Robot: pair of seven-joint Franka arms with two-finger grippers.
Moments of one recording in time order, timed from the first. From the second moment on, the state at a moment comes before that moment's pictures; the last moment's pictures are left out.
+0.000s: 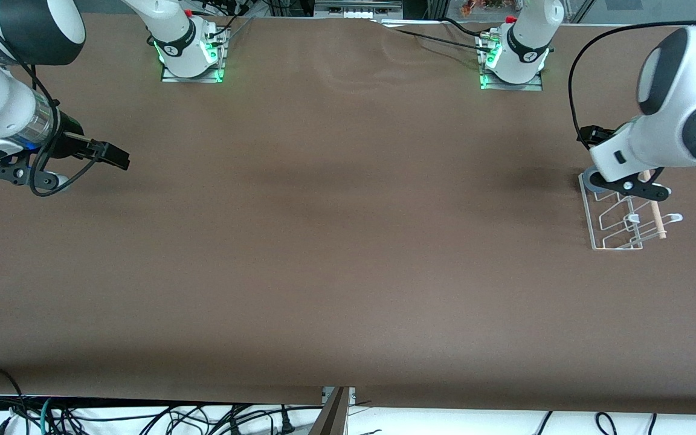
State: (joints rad) left arm 0.10 0.14 -0.20 -1.68 0.18 1.36 0.17; right arm 0.07 0.03 0.03 -1.77 -0.01 1.68 0.33
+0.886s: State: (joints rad) left arm -0.04 0.02 -0.05 -1.69 0.00 1.67 -0.19; right arm 0.07 0.03 0.03 -1.77 0.00 1.68 0.33
